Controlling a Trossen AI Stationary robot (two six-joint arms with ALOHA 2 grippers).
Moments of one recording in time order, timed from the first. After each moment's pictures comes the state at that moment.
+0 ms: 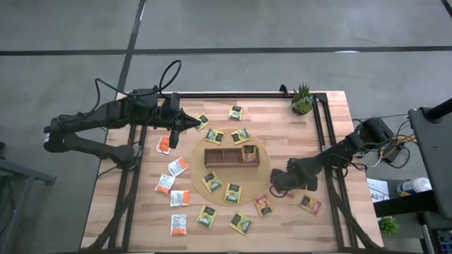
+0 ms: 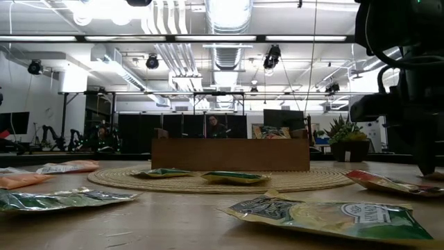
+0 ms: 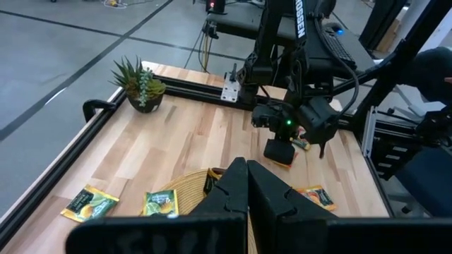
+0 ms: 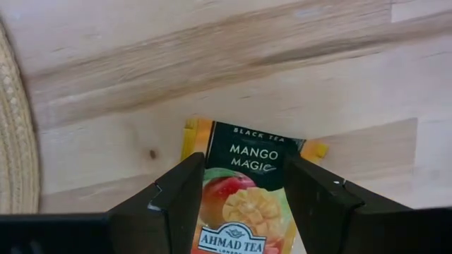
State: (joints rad) left arm 0.16 1.00 1.20 -0.51 0.09 -0.13; right arm 0.41 1.56 0.75 -0.77 -0.02 2.22
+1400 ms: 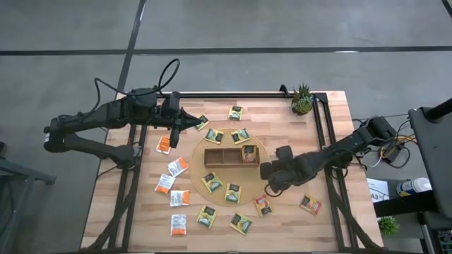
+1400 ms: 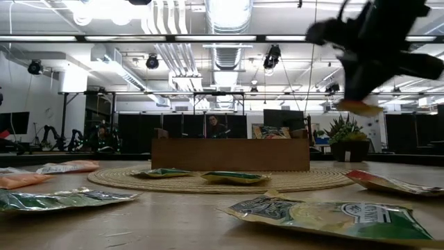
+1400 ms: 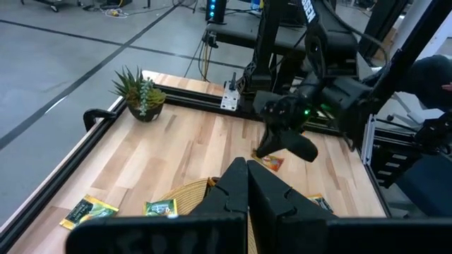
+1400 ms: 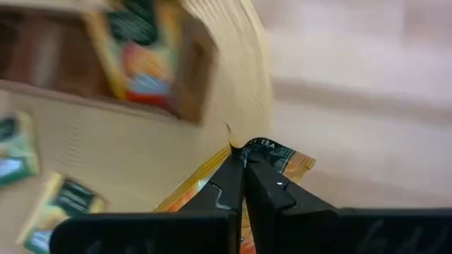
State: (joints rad) left arm 0.16 1.00 1.20 -0.48 0.09 -0.13; right arm 0.40 1.51 1.03 -0.95 0.52 1.76
